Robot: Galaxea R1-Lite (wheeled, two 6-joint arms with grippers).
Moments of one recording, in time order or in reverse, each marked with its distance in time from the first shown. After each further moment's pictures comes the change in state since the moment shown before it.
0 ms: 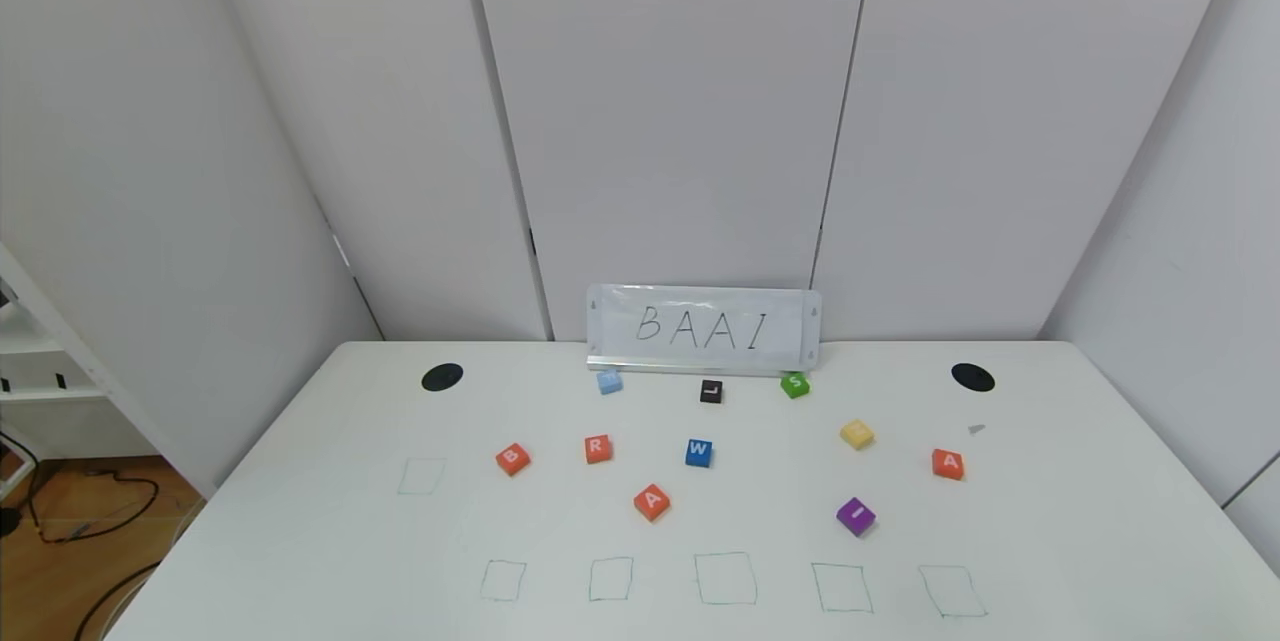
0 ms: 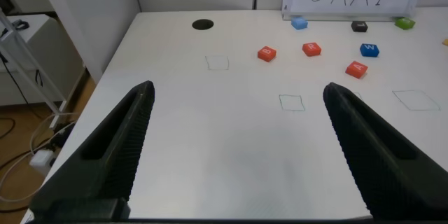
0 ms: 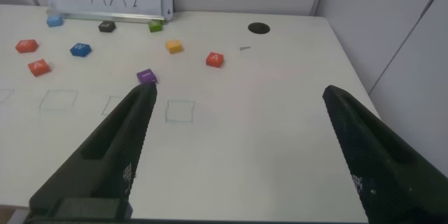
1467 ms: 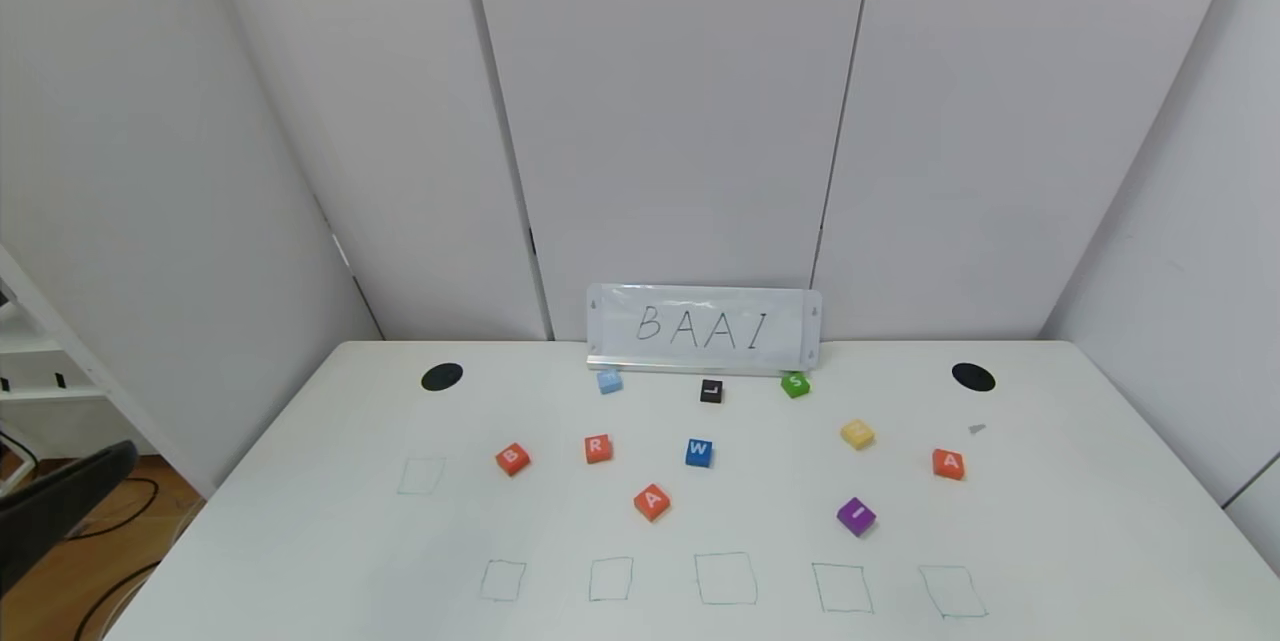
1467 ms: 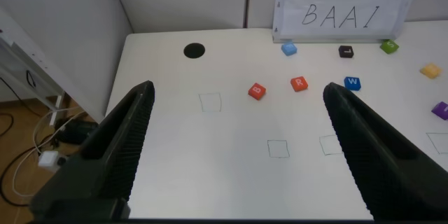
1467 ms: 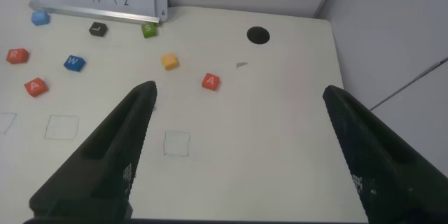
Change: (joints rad) left arm -0.013 0.762 -0.631 0.048 -0.030 0.010; right arm -0.002 0.846 -0.650 0.081 0.007 -0.049
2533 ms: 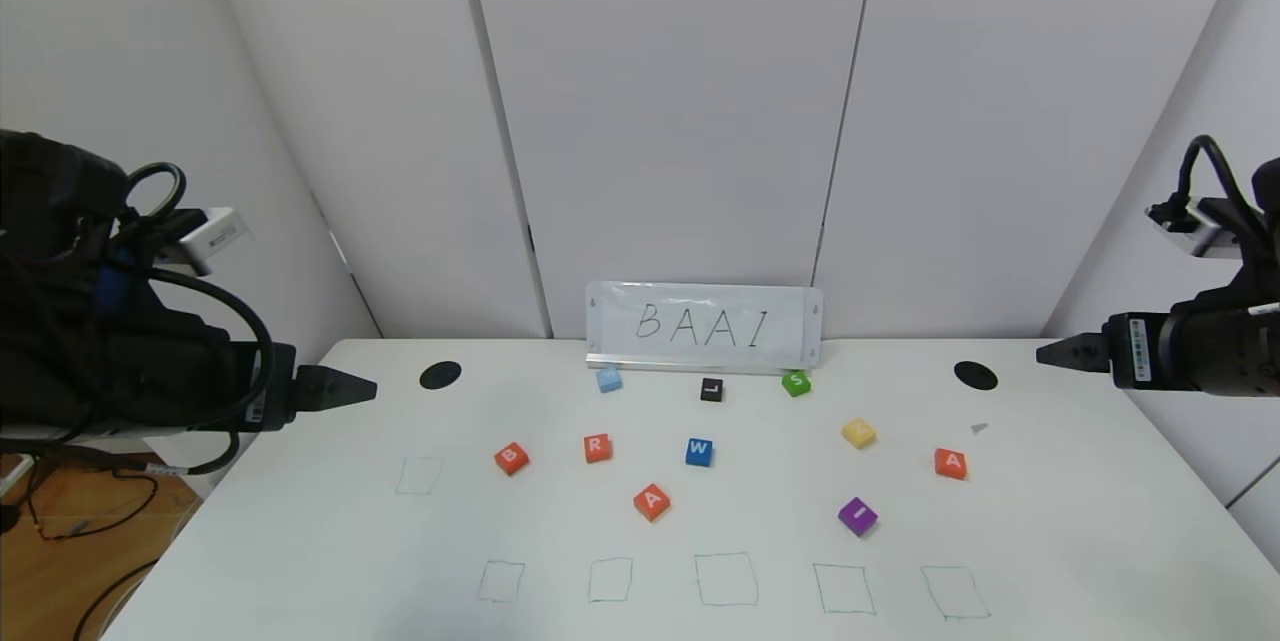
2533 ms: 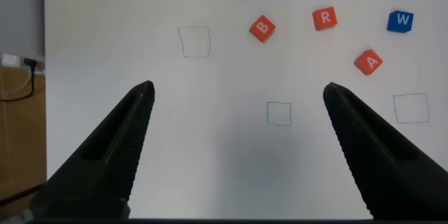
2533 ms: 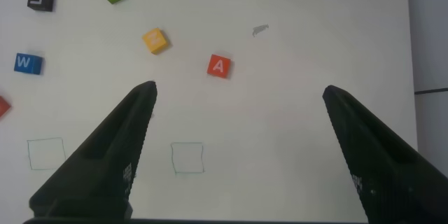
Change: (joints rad) left arm -0.050 0.701 -0.450 0.309 0.029 -0.084; right arm 0.069 0.693 -0.407 0.124 -0.095 0.171
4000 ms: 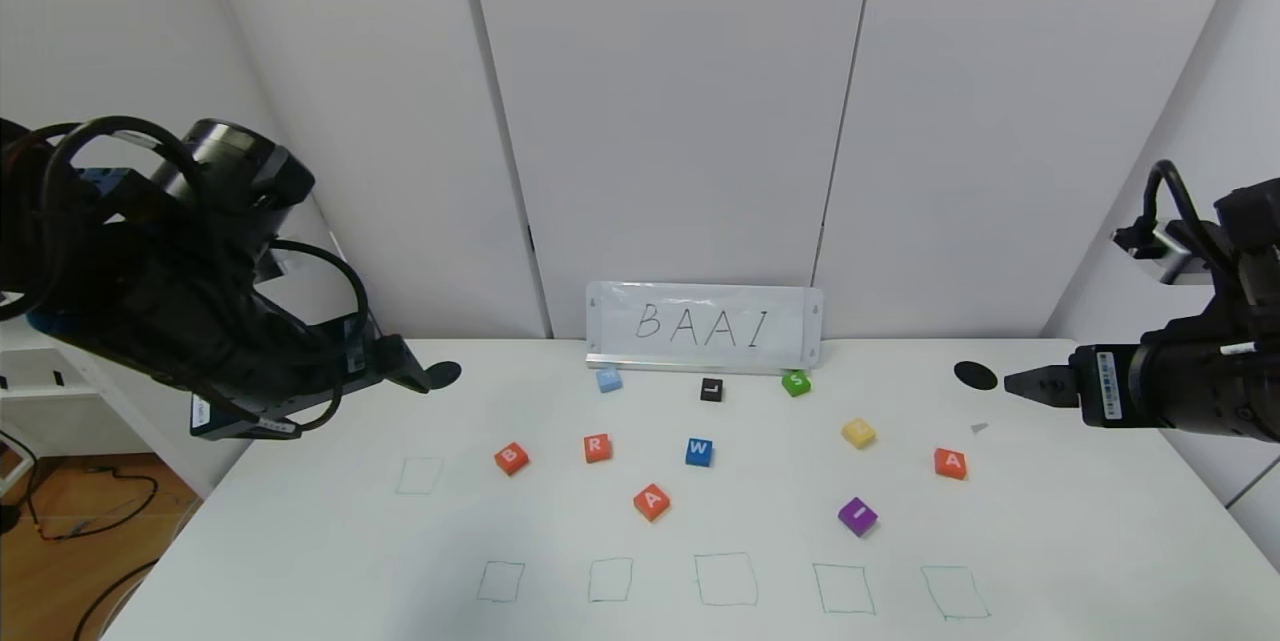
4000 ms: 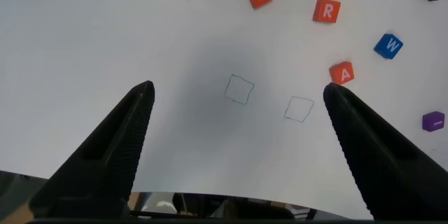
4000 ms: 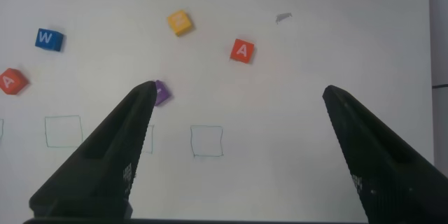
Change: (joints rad) left arm -0.105 0.230 -0.319 0.364 0.092 -0.491; right arm 0.166 -0.063 0.074 -0.002 -0.112 0.064
